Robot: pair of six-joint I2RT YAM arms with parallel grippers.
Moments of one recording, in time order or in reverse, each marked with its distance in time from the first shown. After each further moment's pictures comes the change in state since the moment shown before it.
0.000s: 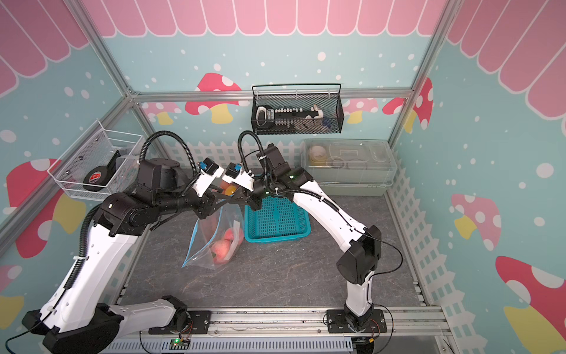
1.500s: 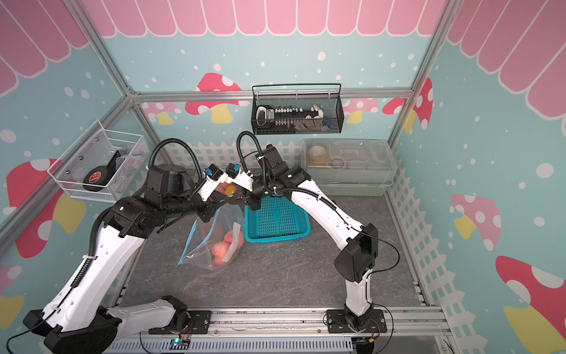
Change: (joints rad) left arm 0.002 -0.035 -0.123 0.074 -0.026 0.033; right arm -0.001 0.029 0.023 -0.023 0.003 0.002
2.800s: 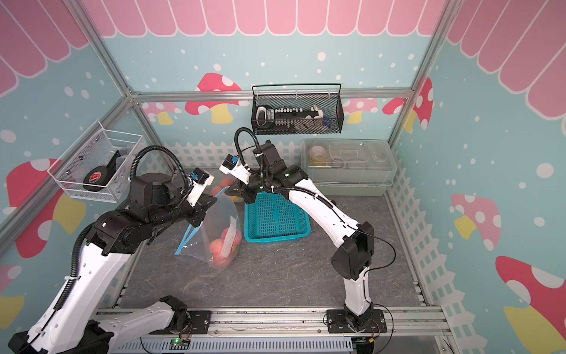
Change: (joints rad) left arm 0.011 -0.127 -0.072 0.019 -0.142 -0.024; right arm -0.004 0.039 0.039 0.127 0.110 0.149
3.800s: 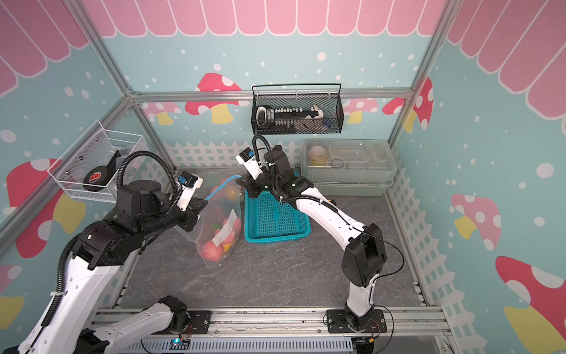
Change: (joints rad) left arm 0.000 -0.077 -0.023 -0.034 -0.081 -0.068; right arm -0.037 -0.116 -0.322 0.408 0.235 0.319
